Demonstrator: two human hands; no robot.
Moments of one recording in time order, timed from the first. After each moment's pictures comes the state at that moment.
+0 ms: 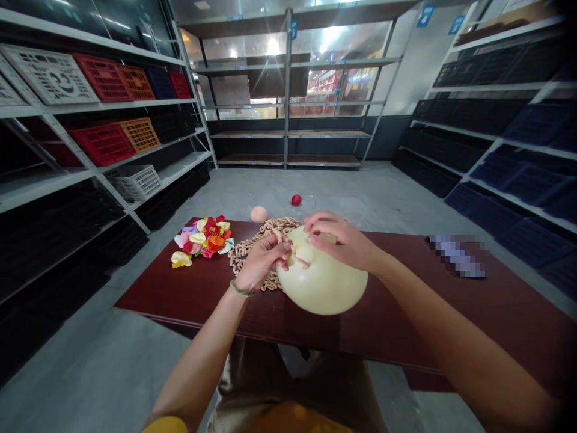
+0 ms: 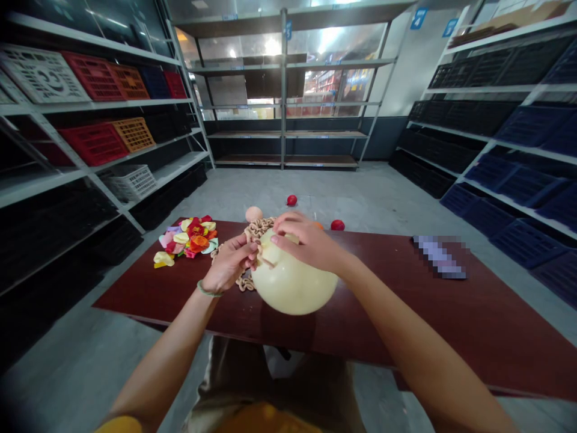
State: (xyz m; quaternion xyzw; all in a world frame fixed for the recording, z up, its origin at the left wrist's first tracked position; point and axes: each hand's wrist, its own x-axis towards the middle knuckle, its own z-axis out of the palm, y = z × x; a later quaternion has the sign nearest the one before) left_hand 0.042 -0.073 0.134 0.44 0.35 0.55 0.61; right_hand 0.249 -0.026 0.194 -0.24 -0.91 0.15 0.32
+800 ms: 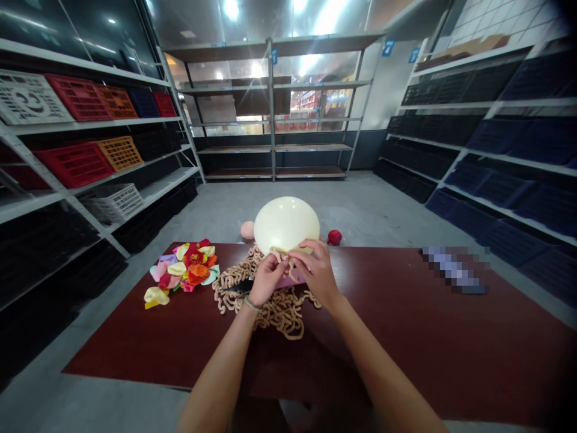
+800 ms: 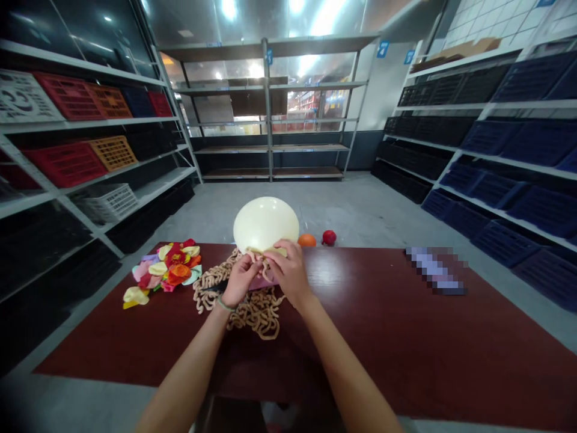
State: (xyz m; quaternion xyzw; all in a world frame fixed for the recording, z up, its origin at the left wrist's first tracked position) left_hand 0.061 0.012 0.056 0.53 0.36 0.58 0.50; right_hand 0.219 0.021 0.079 -0.35 -0.78 -0.01 0.52
